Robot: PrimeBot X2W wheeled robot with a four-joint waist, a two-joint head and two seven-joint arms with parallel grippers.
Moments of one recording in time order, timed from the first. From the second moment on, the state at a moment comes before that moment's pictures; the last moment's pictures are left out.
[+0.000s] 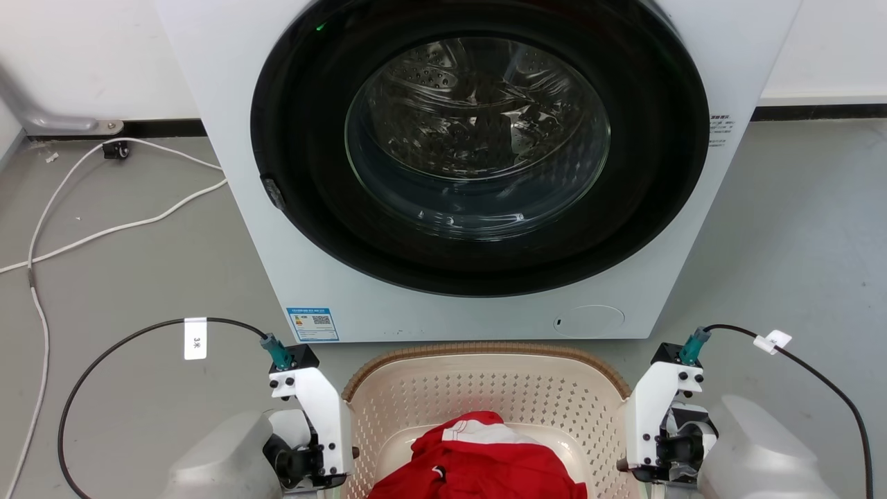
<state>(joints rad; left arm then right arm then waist) -0.68 0.24 -1.08 1.12 -1.39 -0.13 0.47 -0.66 -0.07 0.30 1.29 0.60 0.13 0.68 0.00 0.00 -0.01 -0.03</state>
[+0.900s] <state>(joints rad) -0.68 0.24 -1.10 1.12 -1.40 -0.13 0.47 -0.66 -0.06 0.20 1.29 0.50 0.13 0.70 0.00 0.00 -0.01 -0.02</state>
